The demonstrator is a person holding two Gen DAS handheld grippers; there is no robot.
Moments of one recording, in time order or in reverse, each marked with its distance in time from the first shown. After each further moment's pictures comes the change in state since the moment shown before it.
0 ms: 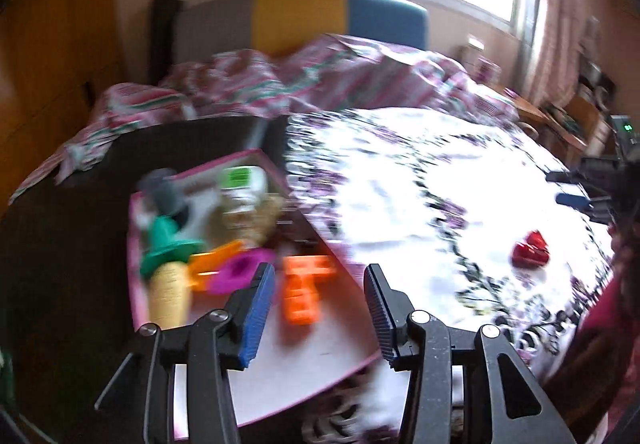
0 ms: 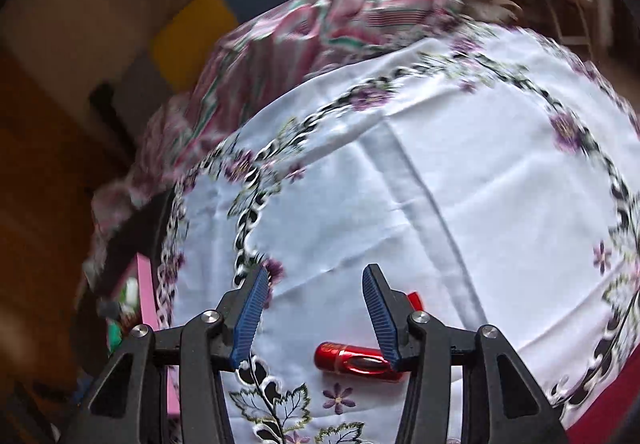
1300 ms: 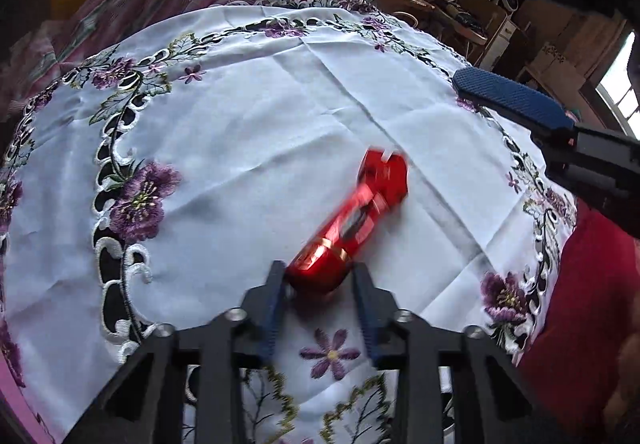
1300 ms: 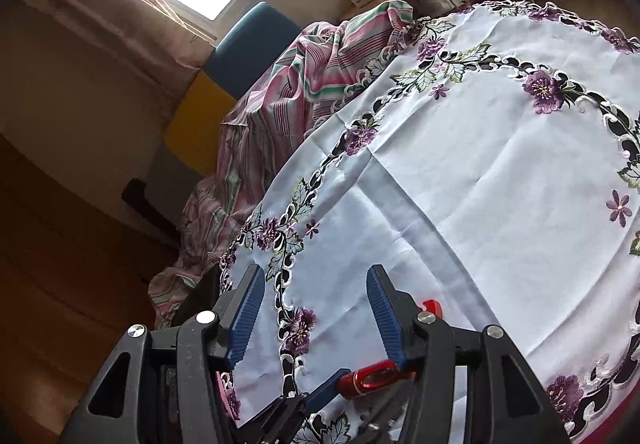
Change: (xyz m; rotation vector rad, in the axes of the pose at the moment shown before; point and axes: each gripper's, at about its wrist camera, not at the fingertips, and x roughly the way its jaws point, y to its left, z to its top) left arm 0.143 -0.233 0.014 0.235 0.310 -0.359; right arm -0.022 -0.030 0.000 0.171 -0.146 0.165
